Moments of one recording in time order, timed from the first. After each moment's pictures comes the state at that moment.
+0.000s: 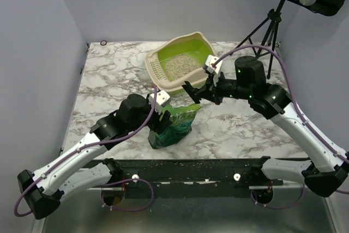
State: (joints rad) left arm -0.81 0.85 0.84 -0.45 0.10 -0.02; right arm 0.69 1.16 1.35 -0.60 -0.42 -0.24
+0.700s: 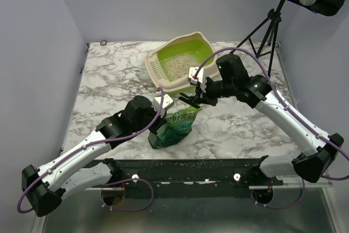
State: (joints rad) left arm -0.81 0.89 0.78 -0.46 0.11 0.00; right arm 0.69 1.33 1.42 -0.78 -0.47 -0.54
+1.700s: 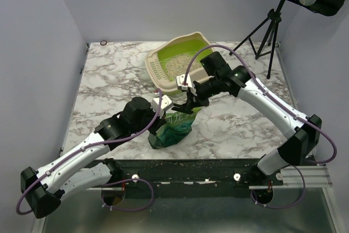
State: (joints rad) left arm -0.81 0.87 0.76 -0.46 0.11 0.00; right arm 0.70 1.54 1.54 -0.94 -0.70 -0.85
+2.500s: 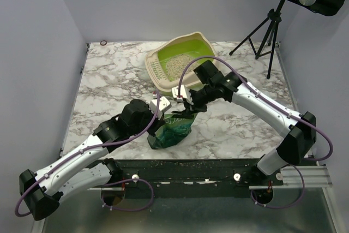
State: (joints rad) left arm -0.81 0.83 0.73 -0.44 0.09 -0.01; right arm 0.73 1.57 1.45 -0.92 -0.60 -0.92
